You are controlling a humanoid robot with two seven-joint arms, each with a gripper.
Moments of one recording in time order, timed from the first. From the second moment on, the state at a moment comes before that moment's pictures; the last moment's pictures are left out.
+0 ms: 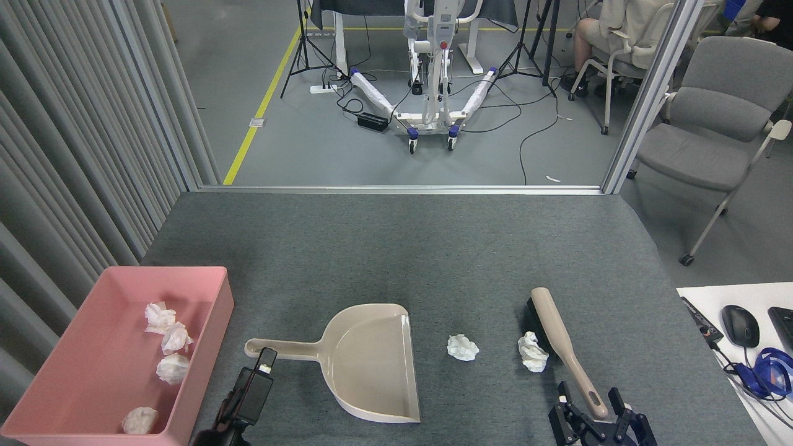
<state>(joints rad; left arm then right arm) 0.13 0.12 -0.13 -1.58 -0.43 -0.20 0.08 0.12 -0.13 0.02 -1.35 1.22 -0.02 -0.20</state>
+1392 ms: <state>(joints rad) -0.11 0.01 -0.12 -1.12 -0.34 -0.26 0.22 0.11 -0.15 0.02 -1.35 1.21 -0.05 -0.19</state>
